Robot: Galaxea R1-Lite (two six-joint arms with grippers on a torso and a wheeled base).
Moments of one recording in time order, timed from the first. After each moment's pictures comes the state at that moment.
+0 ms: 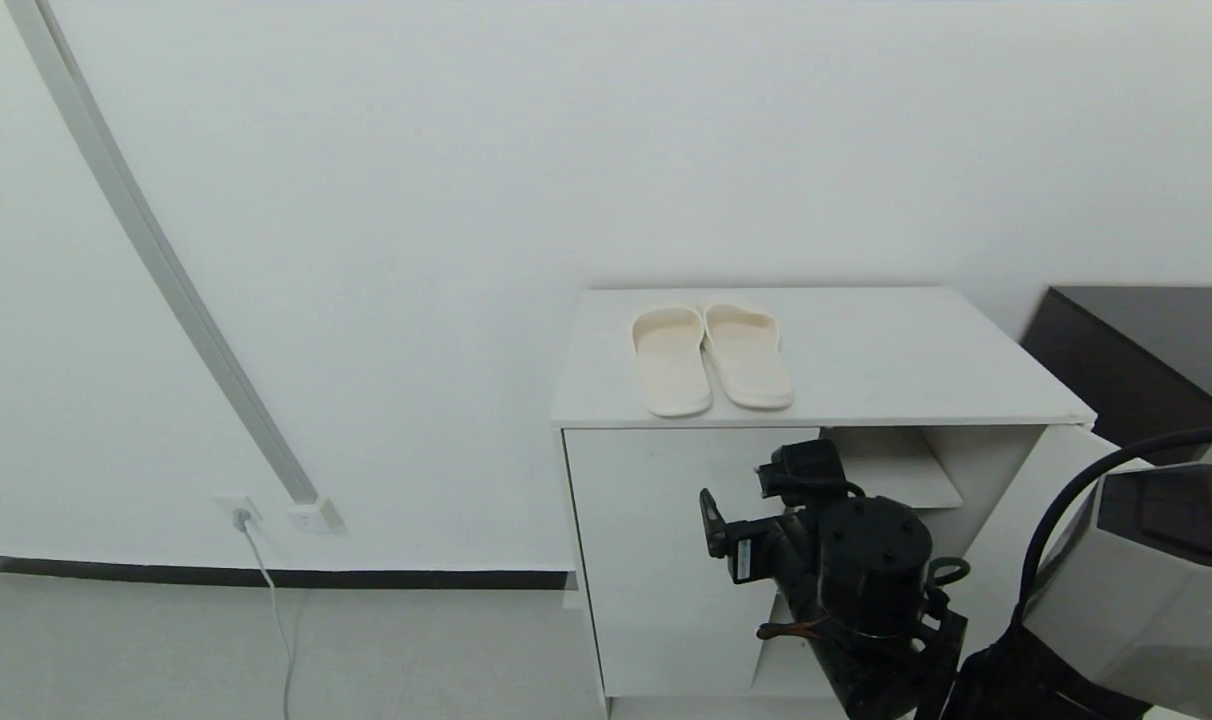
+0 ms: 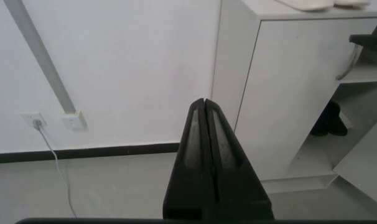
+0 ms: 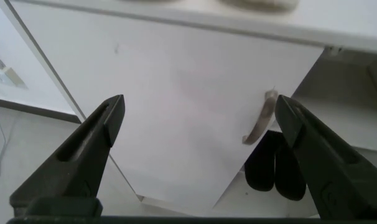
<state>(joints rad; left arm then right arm) 0.00 0.00 0.00 0.00 -0.05 0.00 0.84 2.11 -0.64 -1.39 -0.63 0.04</state>
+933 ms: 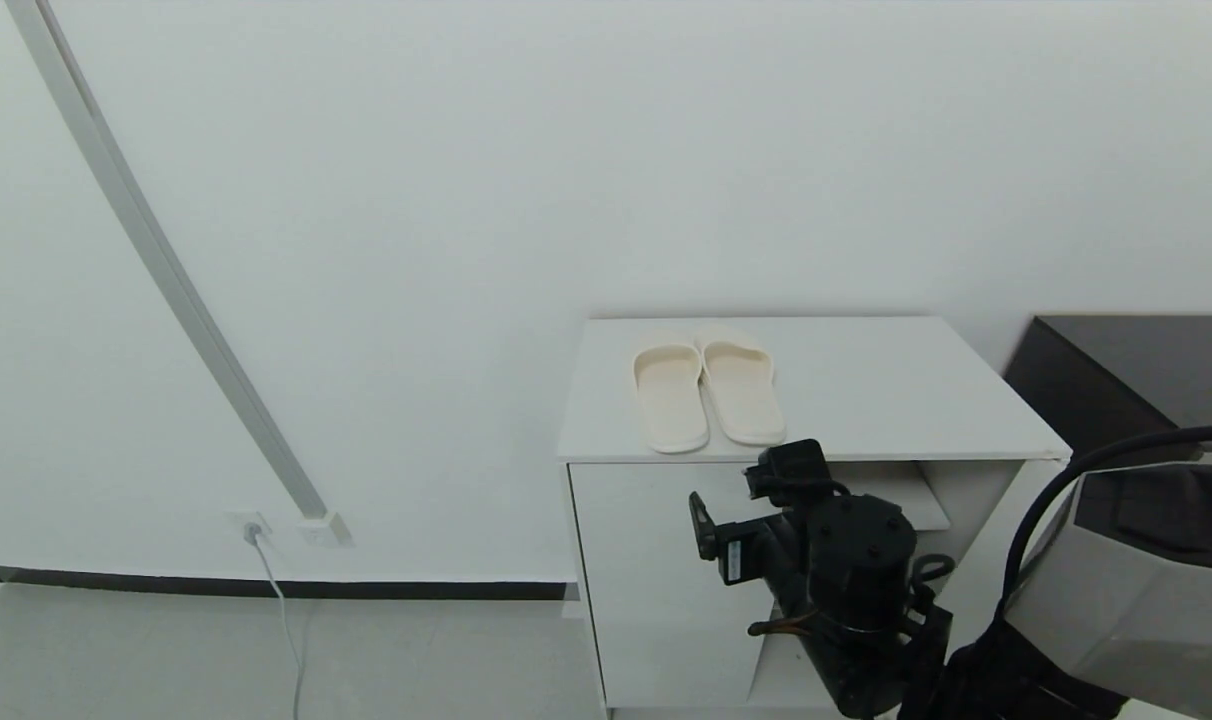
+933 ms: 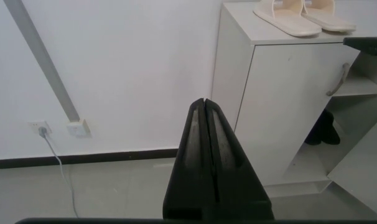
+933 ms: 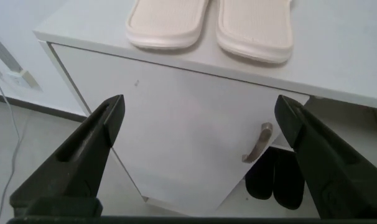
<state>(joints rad) 0.00 0.00 0.00 0.00 -0.05 0.01 0.83 2.13 -0.67 -1.37 -0.59 0.04</state>
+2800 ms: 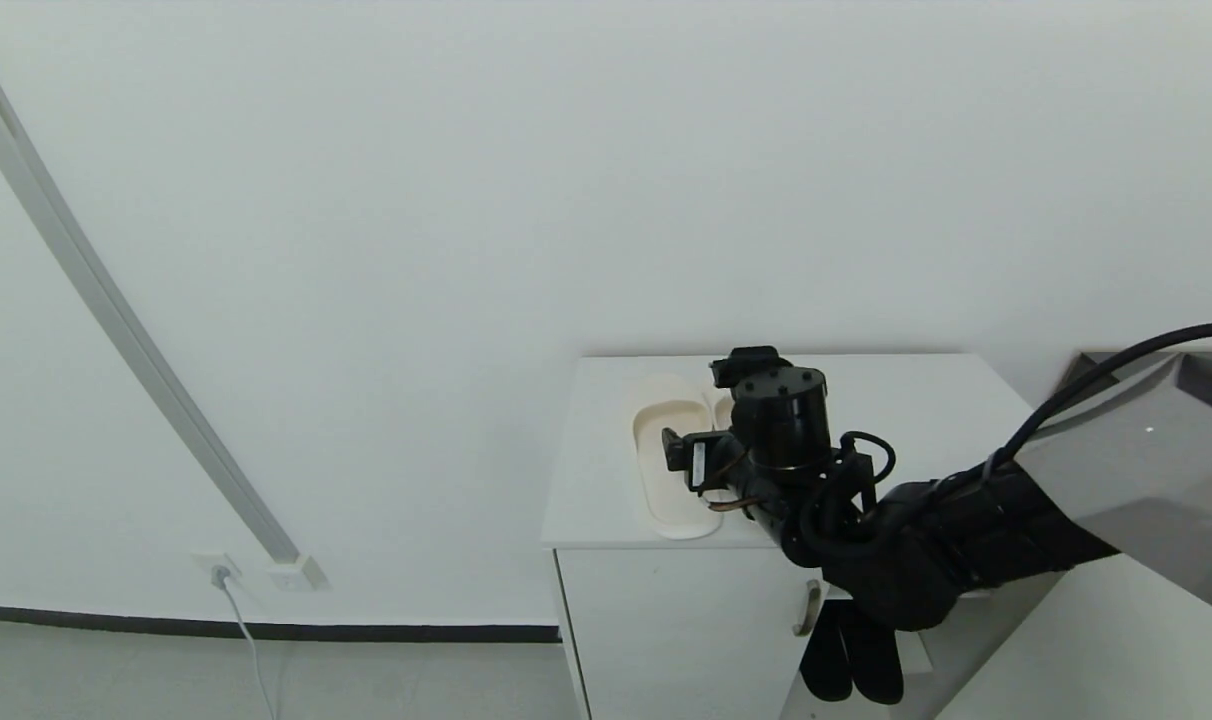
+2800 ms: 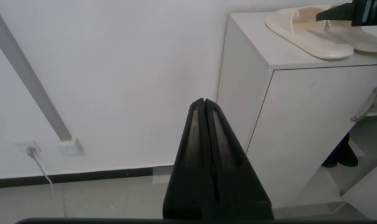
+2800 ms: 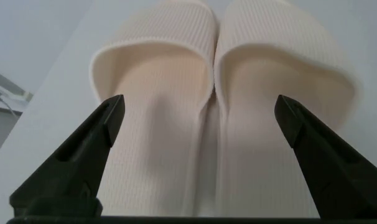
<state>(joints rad) 0.00 0.00 0.00 0.00 -0.05 0.01 0.75 2.12 -1.17 -0.71 -0.48 0.22</state>
